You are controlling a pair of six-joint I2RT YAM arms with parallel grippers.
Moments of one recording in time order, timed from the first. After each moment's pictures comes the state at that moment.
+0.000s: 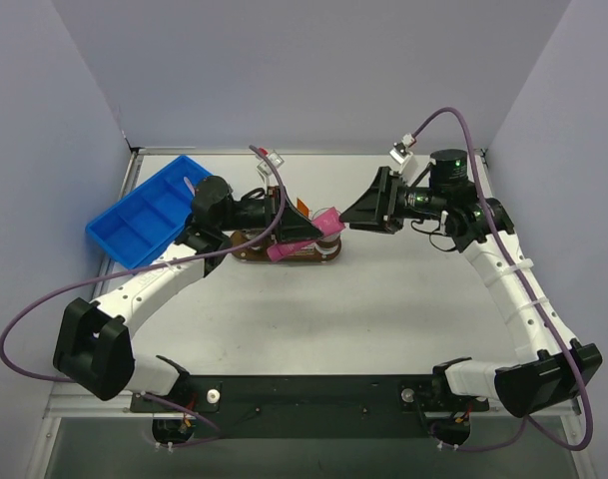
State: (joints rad) left arm -0.54 1.38 1.03 0.50 1.01 -1.02; right arm 0.30 1.27 1.36 -0.66 -0.82 0.66
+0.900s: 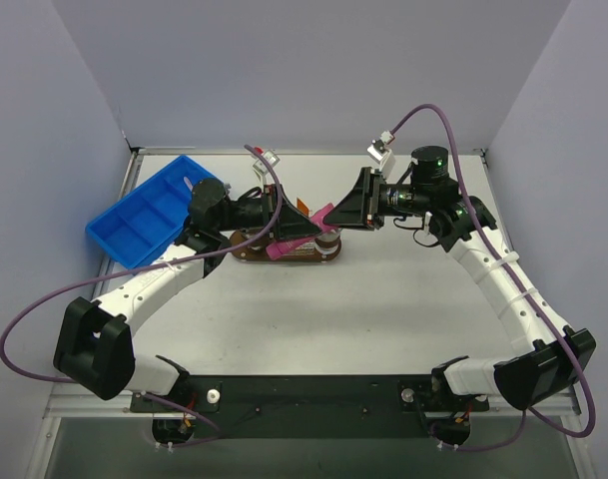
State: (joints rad) left arm -0.52 1.39 1.00 0.60 0.99 -1.08; right arm 0.40 1.31 1.35 -0.47 -0.87 0.76
